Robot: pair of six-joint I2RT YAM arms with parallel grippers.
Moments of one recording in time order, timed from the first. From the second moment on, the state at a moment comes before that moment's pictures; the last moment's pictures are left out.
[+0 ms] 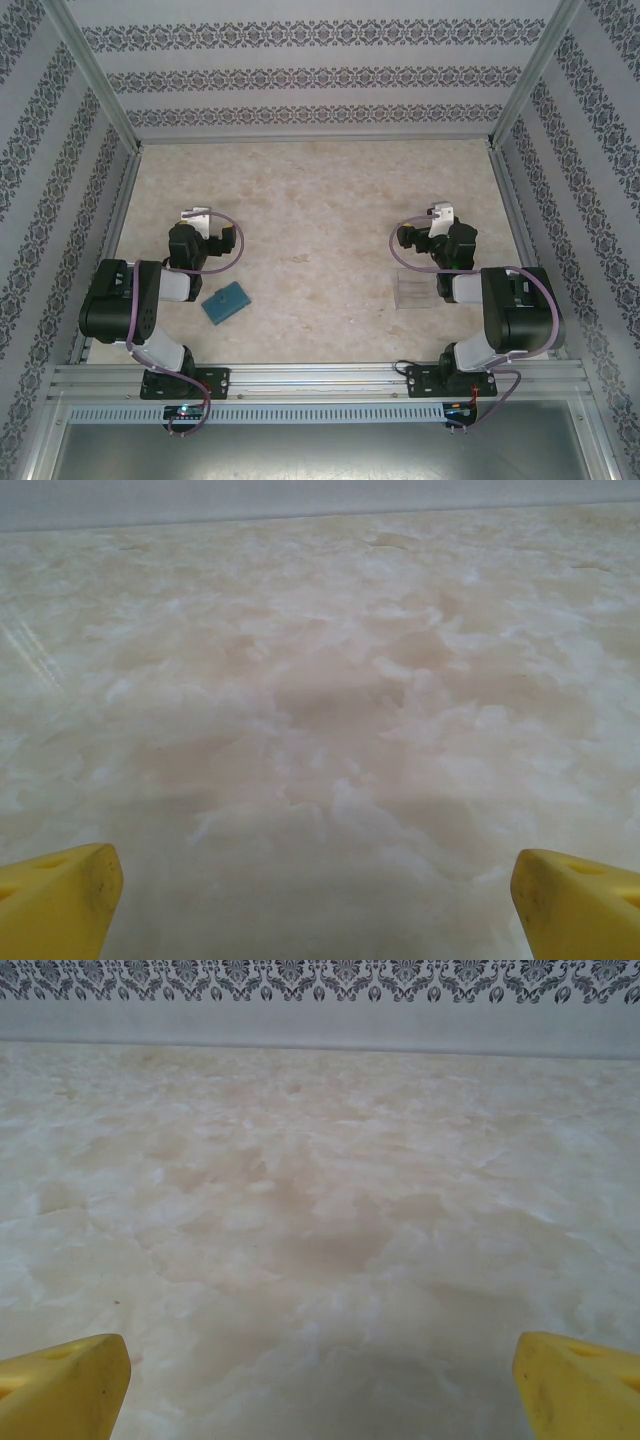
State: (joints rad) left arm 0.01 1.59 0.39 0.82 0.03 0.02; right arm -0.03 1.52 0.35 0.85 -0.25 0.00
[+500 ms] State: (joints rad) left arm 0.01 1.59 0.39 0.82 0.03 0.02; right arm -0.03 1.52 0.35 0.85 -0.19 0.02
